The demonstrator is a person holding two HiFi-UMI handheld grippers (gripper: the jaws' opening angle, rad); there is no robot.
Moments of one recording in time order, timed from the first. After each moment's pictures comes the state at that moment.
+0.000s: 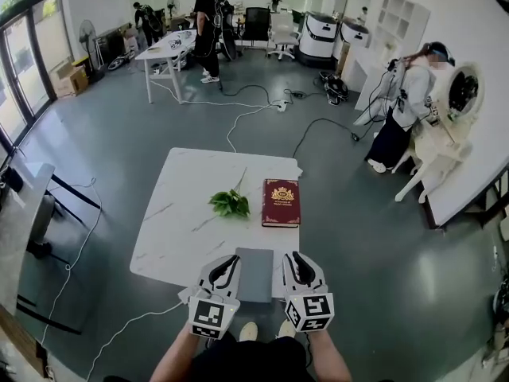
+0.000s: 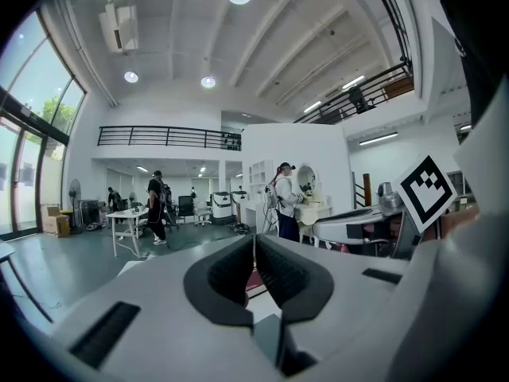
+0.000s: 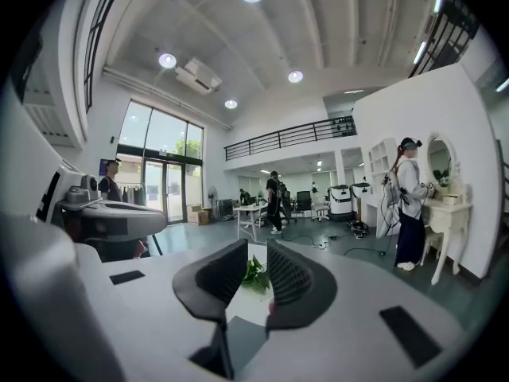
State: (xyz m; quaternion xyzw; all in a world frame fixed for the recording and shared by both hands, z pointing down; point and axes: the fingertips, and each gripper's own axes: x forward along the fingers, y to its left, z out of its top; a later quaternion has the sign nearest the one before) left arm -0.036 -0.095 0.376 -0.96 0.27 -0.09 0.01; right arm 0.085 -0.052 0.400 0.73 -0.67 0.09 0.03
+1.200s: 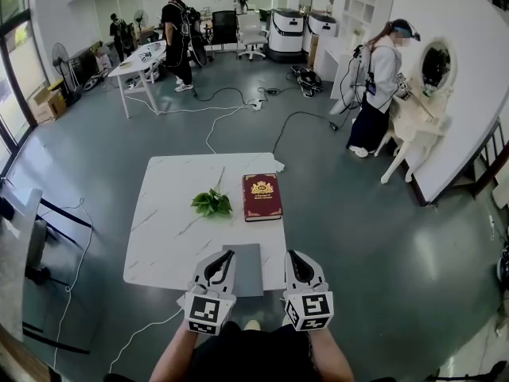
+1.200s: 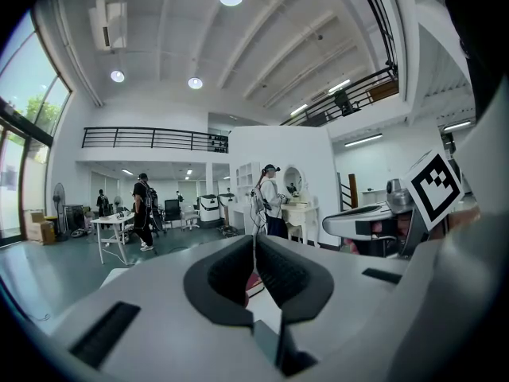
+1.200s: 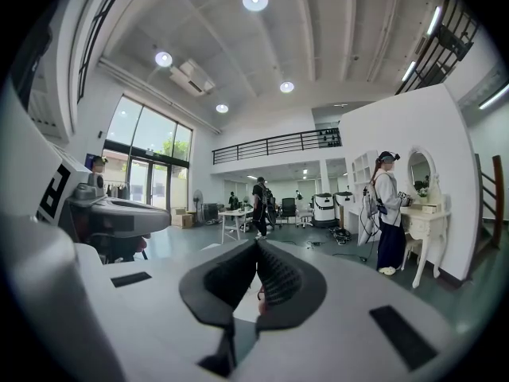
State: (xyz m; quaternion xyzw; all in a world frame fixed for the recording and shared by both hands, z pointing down) left arm -0.009 -0.066 0.369 -0.97 0.23 -0.09 0.03; right arm 0.107 0.004 0.391 0.78 -0.63 0.07 0.03
